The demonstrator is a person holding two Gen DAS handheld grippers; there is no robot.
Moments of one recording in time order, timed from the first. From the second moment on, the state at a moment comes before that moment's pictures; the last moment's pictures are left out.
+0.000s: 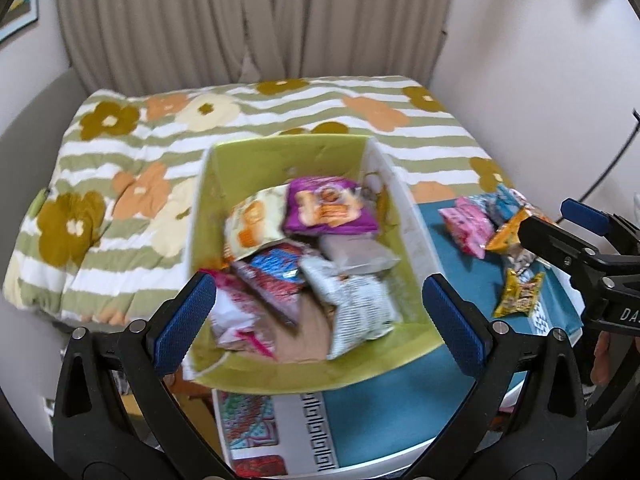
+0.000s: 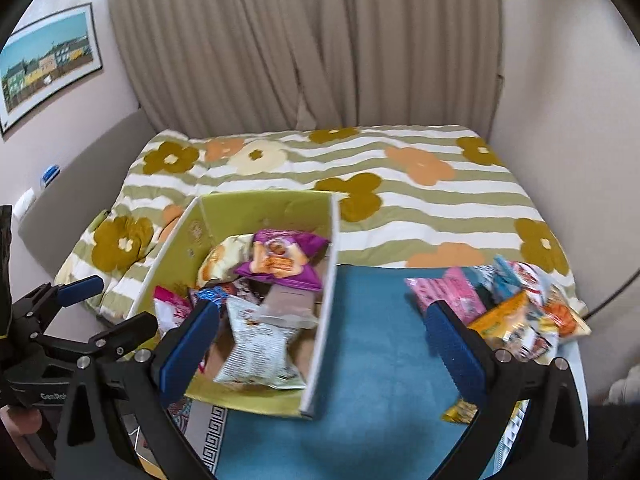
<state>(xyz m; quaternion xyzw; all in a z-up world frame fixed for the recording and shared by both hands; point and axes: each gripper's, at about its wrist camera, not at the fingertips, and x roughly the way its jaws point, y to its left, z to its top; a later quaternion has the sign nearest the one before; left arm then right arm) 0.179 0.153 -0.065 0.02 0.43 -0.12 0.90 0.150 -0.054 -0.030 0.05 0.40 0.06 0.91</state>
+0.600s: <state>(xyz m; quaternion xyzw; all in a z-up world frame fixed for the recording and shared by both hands) 0.160 -0.058 -0.088 0.02 0.46 -0.21 0.86 0.108 -0.261 -0.029 0.04 0.39 -0.01 0.92</state>
